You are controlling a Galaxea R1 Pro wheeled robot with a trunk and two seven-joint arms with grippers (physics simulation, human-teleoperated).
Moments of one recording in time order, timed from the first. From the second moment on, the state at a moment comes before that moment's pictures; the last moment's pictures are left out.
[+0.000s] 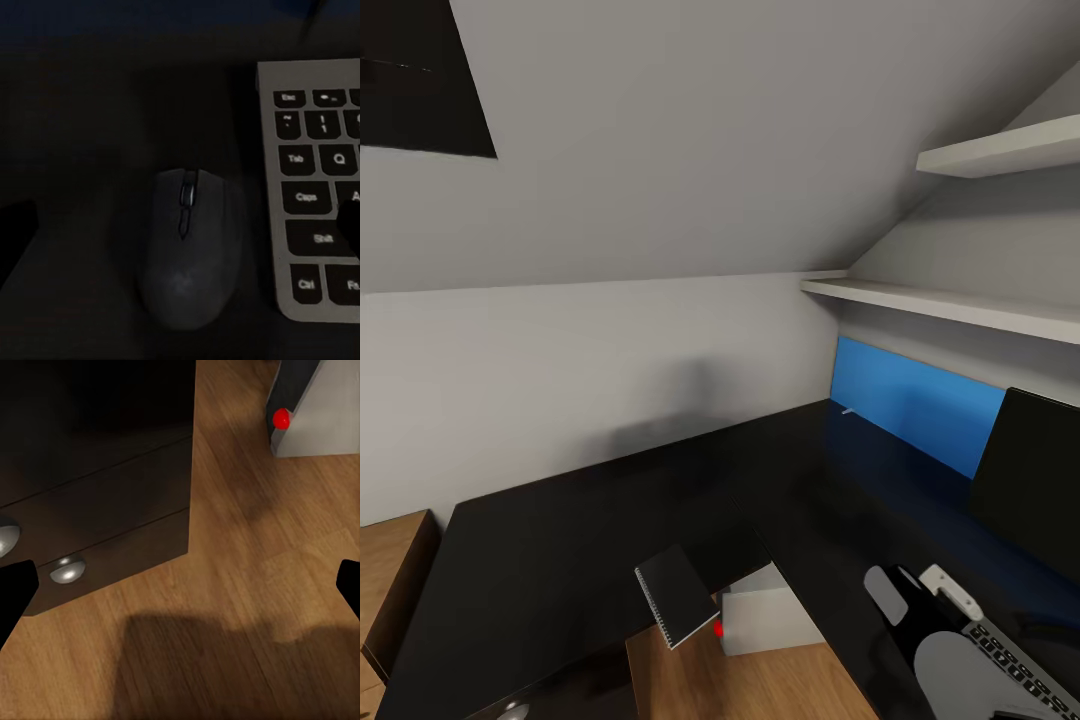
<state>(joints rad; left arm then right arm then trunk) -0.05 -0.09 -0.12 -0.73 0.08 0.06 0.22 -0.66 -0.03 -0.15 -0.41 -0.57 -0.11 -0.79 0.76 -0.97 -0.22</state>
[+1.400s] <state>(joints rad) -0.05 -0.11 -0.13 -0.58 0.08 0.06 0.22 -0.46 0.16 0.24 -0.26 -0.15 -0.67 -0.76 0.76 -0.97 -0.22</state>
